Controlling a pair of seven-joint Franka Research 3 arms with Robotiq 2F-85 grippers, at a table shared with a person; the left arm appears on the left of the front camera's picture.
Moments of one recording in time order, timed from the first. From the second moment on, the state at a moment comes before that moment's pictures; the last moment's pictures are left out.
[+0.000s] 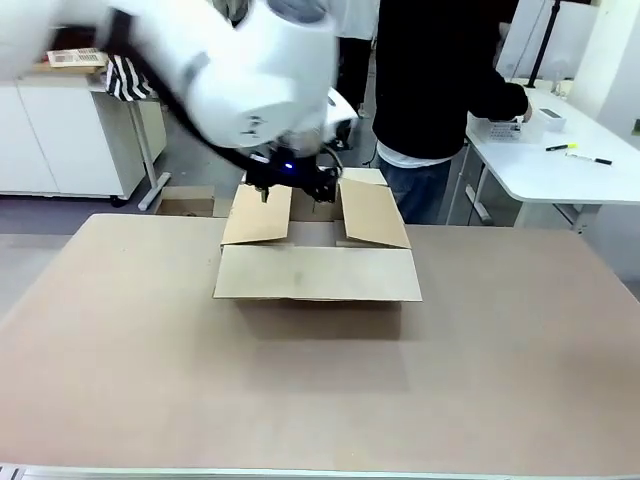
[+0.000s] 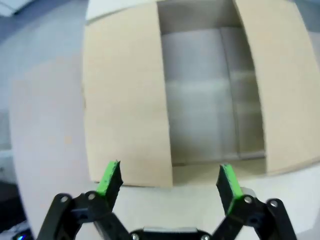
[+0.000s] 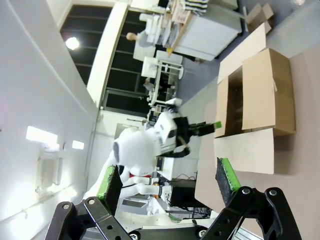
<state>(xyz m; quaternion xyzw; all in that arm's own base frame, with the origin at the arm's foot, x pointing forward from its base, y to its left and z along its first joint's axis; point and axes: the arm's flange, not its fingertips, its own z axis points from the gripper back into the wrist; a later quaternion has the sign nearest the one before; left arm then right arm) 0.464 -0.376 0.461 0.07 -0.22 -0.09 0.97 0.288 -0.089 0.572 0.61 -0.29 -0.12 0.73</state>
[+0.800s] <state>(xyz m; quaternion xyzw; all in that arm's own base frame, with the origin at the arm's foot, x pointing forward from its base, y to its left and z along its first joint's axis) 0.539 -0.415 0.391 0.22 -0.15 0.00 0.96 0.287 -0.089 0.572 0.61 -0.28 -0.12 0.73</state>
